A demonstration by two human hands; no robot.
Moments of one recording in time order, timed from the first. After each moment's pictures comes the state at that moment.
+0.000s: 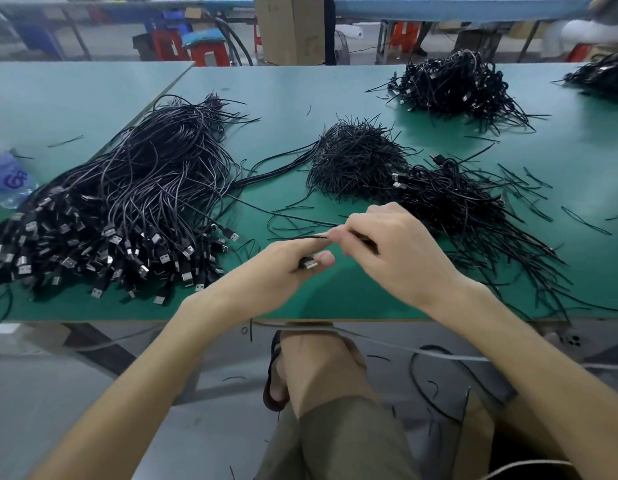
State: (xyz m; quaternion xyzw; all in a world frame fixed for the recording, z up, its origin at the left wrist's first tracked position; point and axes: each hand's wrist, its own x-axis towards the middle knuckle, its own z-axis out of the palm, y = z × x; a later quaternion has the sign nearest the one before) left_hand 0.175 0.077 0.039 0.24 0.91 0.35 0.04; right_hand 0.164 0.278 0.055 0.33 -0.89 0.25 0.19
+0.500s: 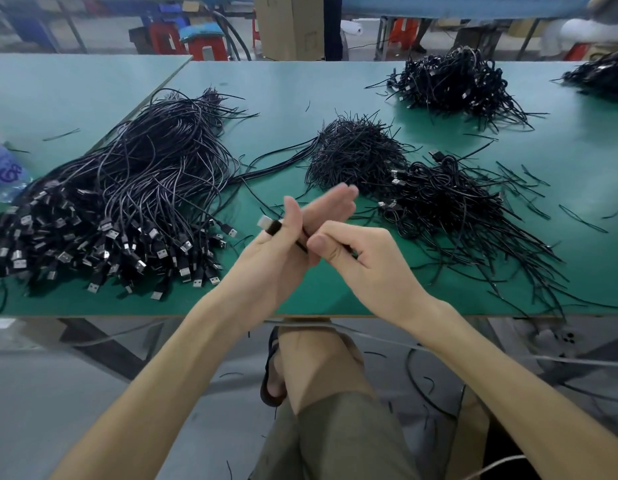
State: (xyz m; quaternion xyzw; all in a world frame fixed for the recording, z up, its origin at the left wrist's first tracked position) left_hand 0.185 0.091 0.039 0.22 0.61 0.76 0.10; right_hand 0.182 0.250 0.043 0.32 -0.80 0.50 0.09
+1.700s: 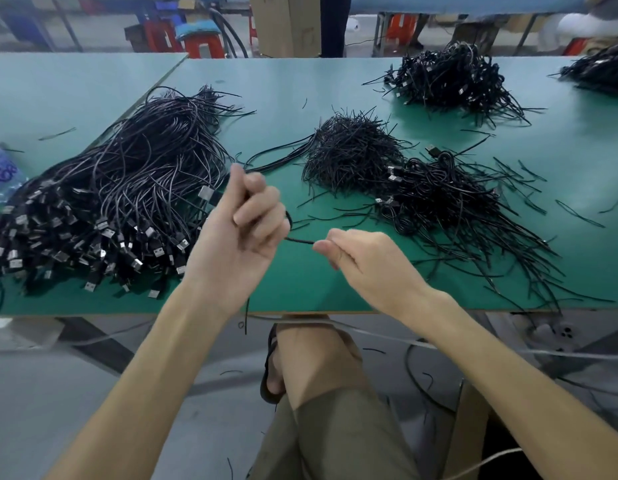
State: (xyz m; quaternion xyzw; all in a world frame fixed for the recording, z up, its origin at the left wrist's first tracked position) left_hand 0.183 0.073 0.065 0.11 0.38 0.92 0.09; right_hand 0.169 0.267 0.025 0.31 -0.89 0.32 0.10
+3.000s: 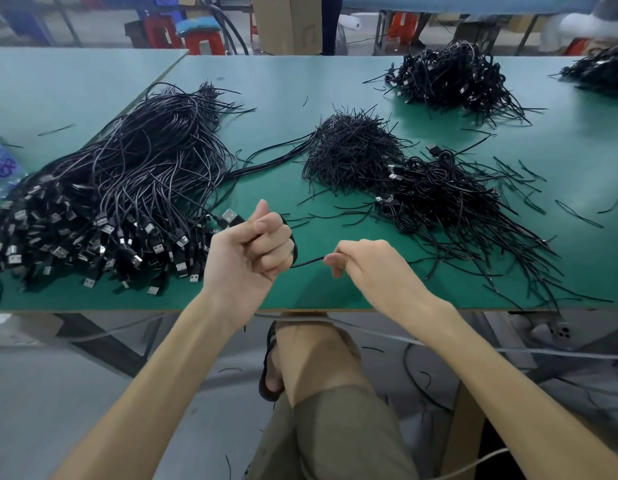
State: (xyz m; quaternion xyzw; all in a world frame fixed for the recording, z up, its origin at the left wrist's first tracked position) left_hand 0.186 0.069 0.027 0.03 0.39 0.91 0.13; right_hand 0.166 0.274 0.009 0.19 -0.94 0.29 -0.01
